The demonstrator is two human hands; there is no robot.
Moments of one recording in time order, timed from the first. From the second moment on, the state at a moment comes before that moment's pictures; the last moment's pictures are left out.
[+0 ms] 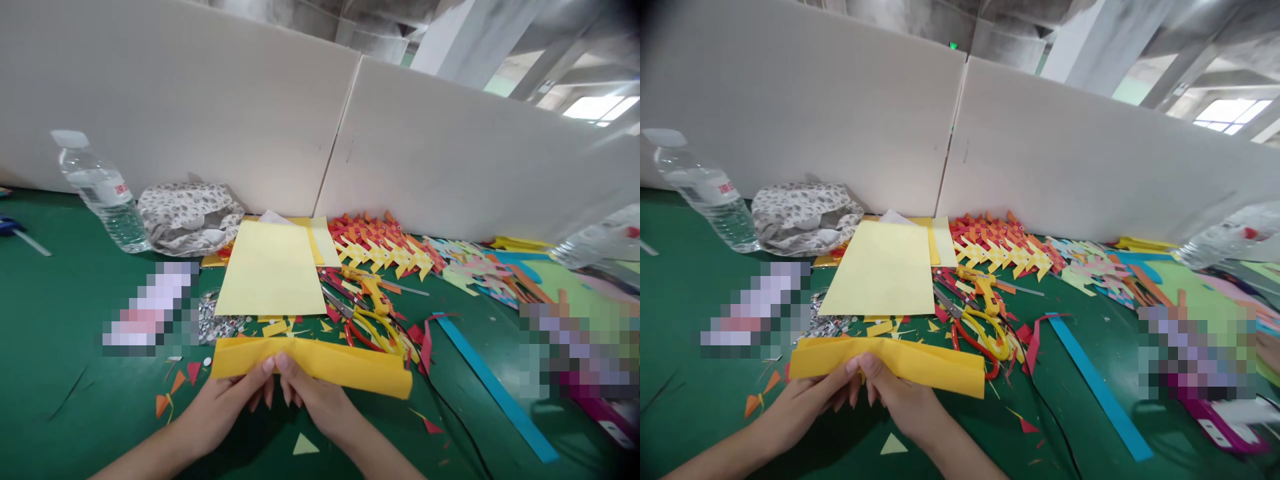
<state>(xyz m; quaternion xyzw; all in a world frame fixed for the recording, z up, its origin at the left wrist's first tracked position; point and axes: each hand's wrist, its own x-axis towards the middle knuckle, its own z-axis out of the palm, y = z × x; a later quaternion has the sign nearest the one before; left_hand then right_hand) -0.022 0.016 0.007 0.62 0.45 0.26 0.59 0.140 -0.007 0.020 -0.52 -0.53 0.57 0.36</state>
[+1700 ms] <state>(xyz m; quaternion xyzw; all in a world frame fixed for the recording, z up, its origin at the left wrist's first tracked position) -0.024 0.023 0.005 0.76 0.43 0.19 0.45 0.141 -0.012 0.022 -0.66 -0.56 0.33 0.37</state>
